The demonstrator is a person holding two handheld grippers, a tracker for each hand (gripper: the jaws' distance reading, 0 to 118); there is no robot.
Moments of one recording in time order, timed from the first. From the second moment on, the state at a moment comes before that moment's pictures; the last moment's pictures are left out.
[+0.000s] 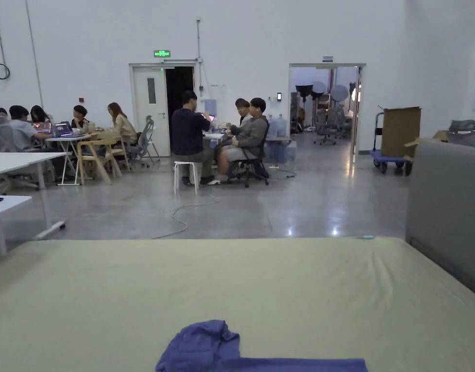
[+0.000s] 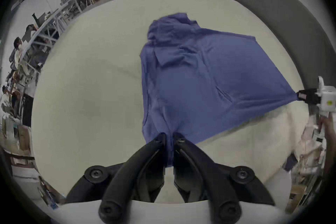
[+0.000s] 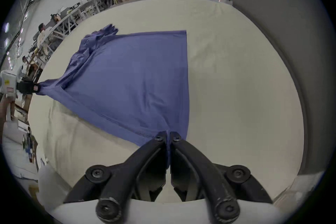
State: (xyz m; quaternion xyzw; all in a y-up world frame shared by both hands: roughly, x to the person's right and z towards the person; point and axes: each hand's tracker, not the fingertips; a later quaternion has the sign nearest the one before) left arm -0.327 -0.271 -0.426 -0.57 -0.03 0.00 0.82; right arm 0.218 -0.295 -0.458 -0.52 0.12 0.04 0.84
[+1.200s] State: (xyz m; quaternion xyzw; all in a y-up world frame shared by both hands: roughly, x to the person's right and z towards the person) left arm -0.316 -0.276 -0.212 -0.49 -0.05 0.07 0.87; right arm 0.239 -0.260 -0.289 -0.51 0.12 0.05 0.85
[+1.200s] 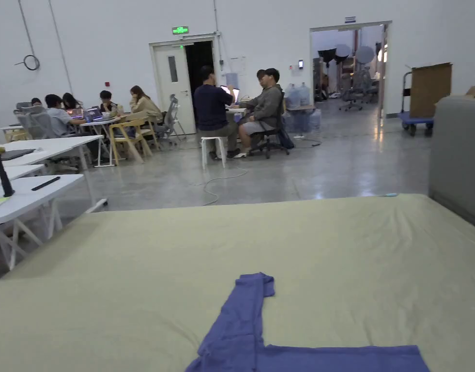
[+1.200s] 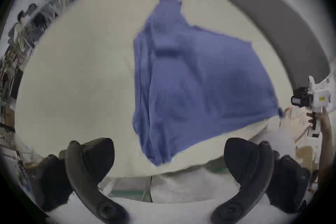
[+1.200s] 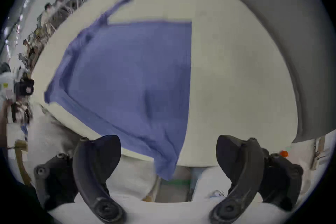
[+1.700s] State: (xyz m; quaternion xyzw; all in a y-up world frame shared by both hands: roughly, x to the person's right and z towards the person) left arm -0.271 -0.253 -0.342 -0.50 -0.07 0.09 0.86; right arm 0.154 -0.229 -0.305 -0.40 0.13 0.02 0.90
